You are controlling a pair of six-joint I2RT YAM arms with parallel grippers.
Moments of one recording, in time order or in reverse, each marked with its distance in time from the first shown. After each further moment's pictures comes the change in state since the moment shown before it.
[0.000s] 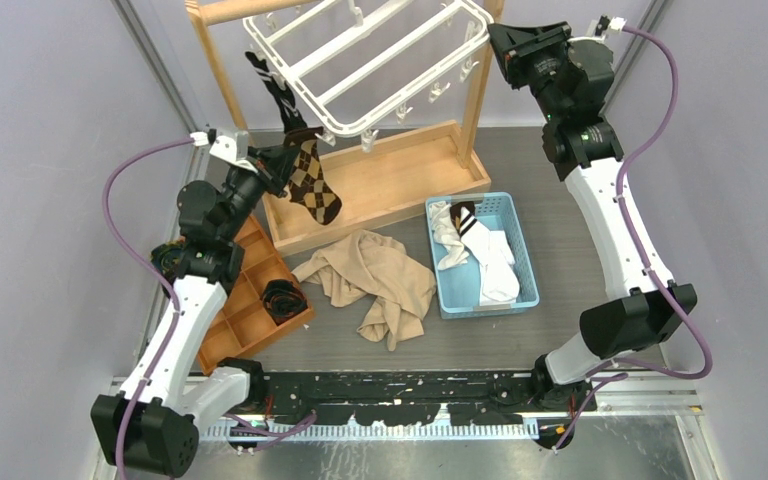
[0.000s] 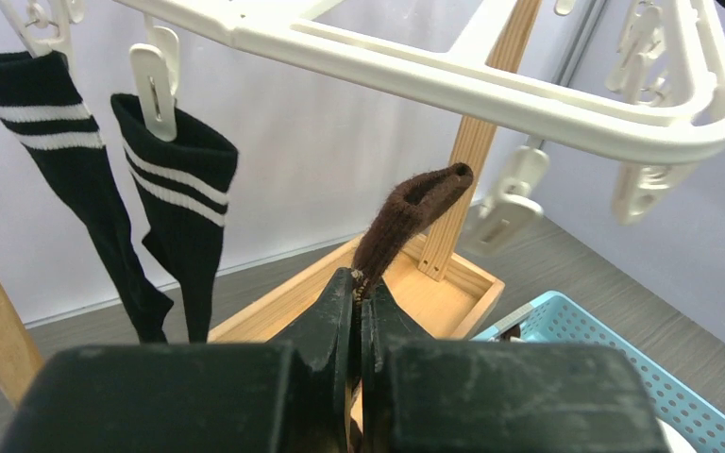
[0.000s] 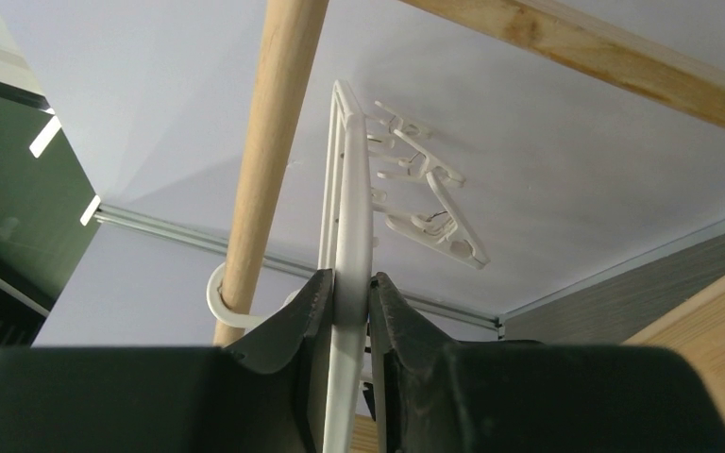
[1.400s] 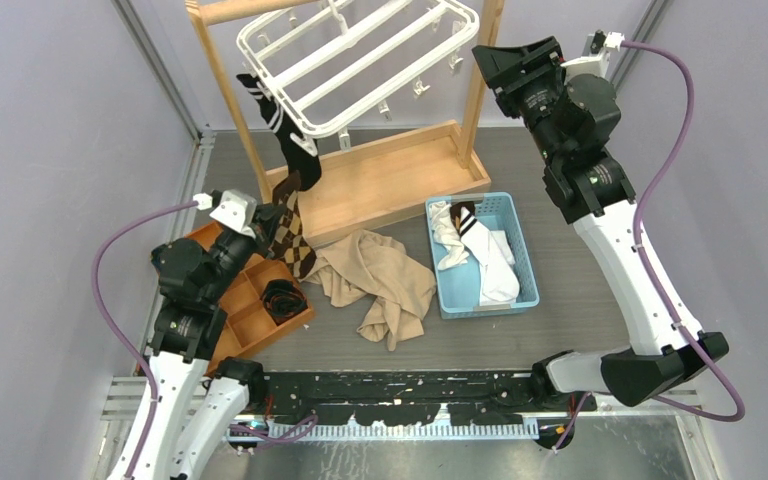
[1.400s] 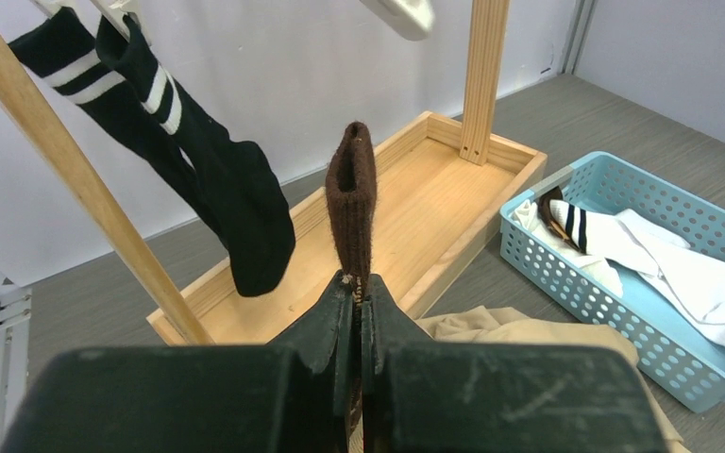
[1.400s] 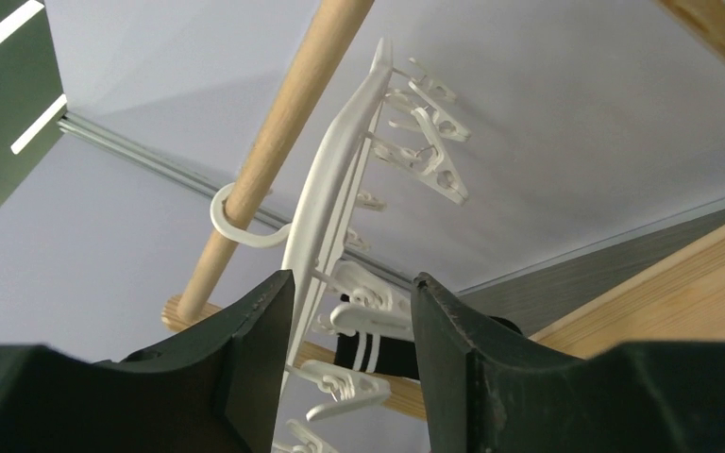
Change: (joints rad) left arm -0.055 -0.415 -0.113 -0.471 -0.058 0.292; right arm 0.166 -0.227 -0.142 -0.071 0.153 -0.261
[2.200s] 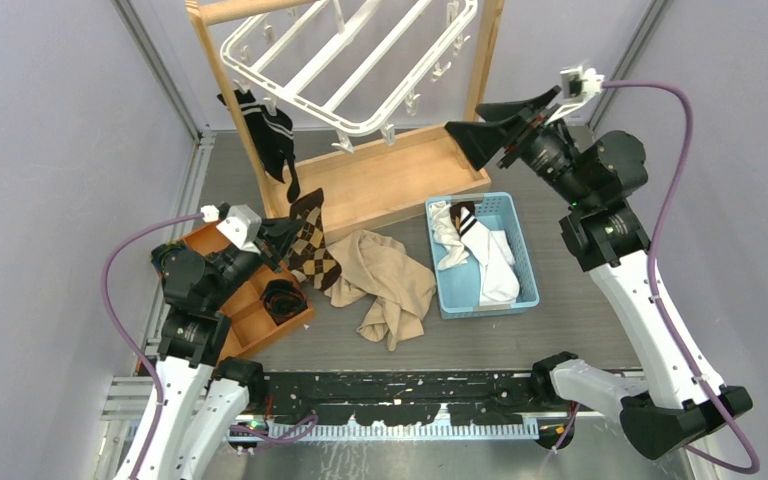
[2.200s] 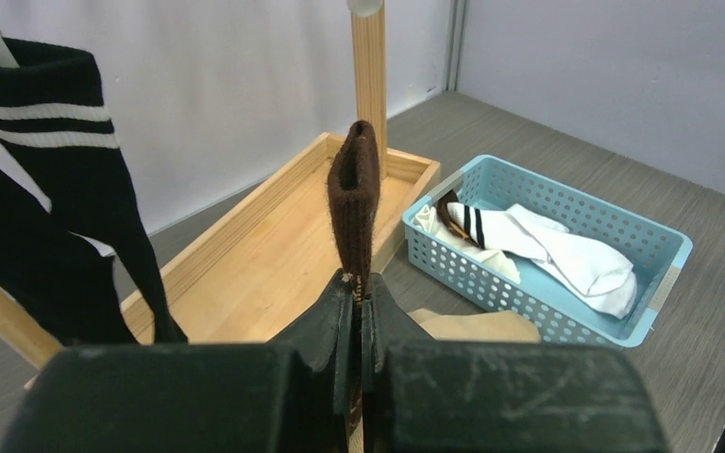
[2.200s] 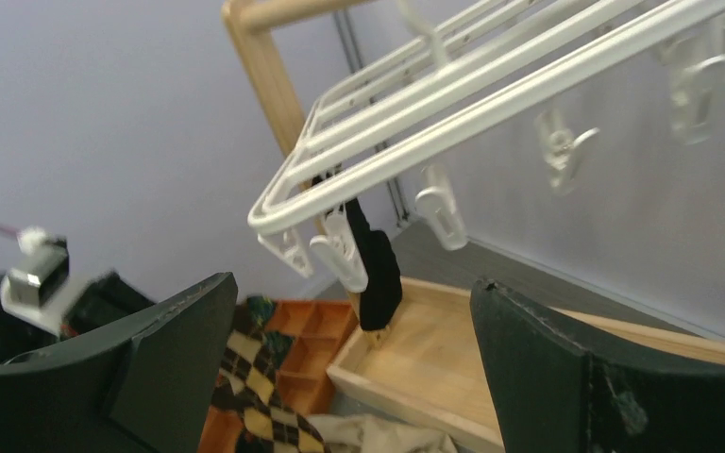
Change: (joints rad) left arm 0.000 -0.047 -0.103 0.109 0.208 -0.093; right arm -0.008 -0.251 -0.319 0.220 -0.544 -0.531
